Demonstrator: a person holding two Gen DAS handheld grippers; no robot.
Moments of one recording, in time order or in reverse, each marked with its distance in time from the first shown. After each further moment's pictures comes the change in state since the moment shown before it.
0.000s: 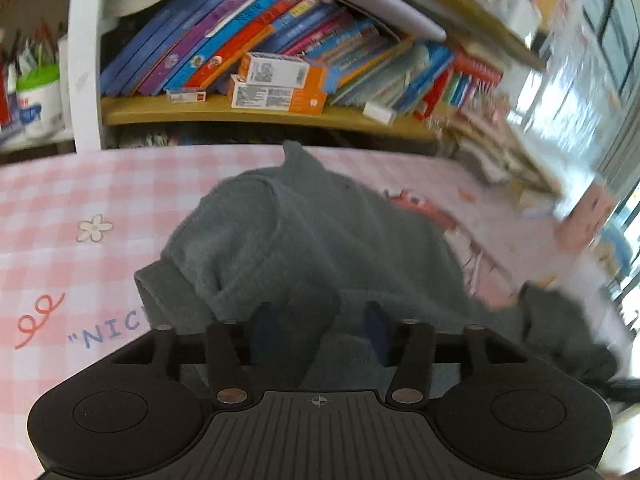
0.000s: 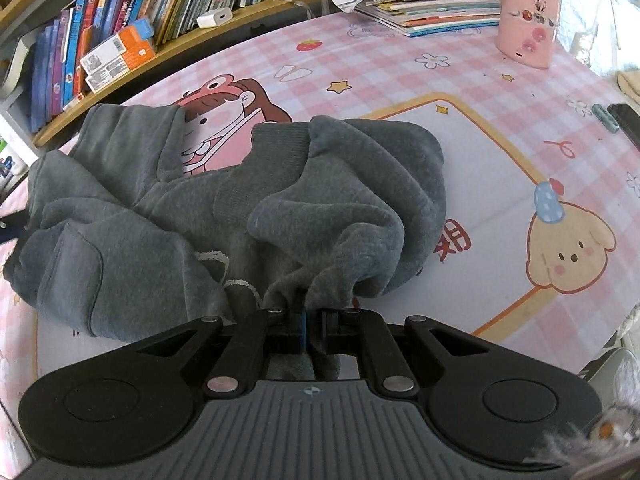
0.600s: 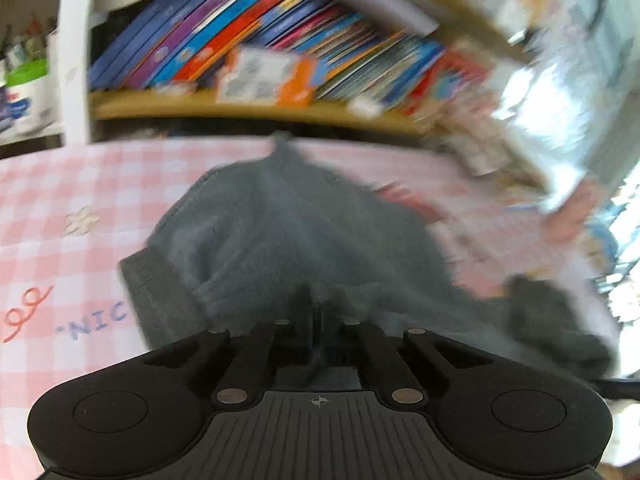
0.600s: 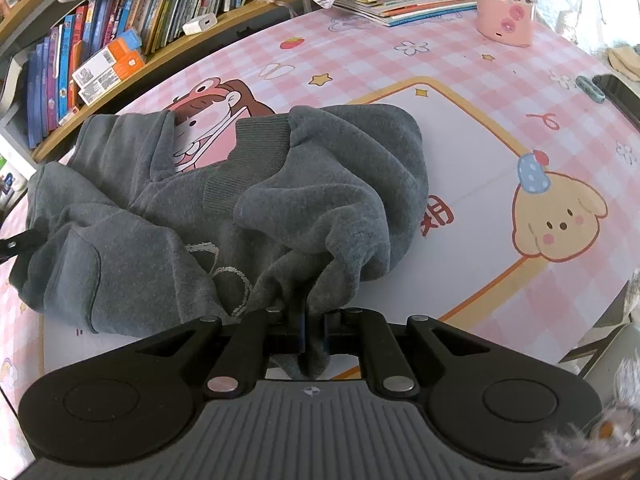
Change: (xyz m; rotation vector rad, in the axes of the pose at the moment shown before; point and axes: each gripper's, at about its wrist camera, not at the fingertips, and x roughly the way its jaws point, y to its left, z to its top) left arm -0.015 0.008 -0.004 -0.007 -0.023 -0.127; right arm -0.004 -0.010 -0.013 0.074 -0.003 0.012
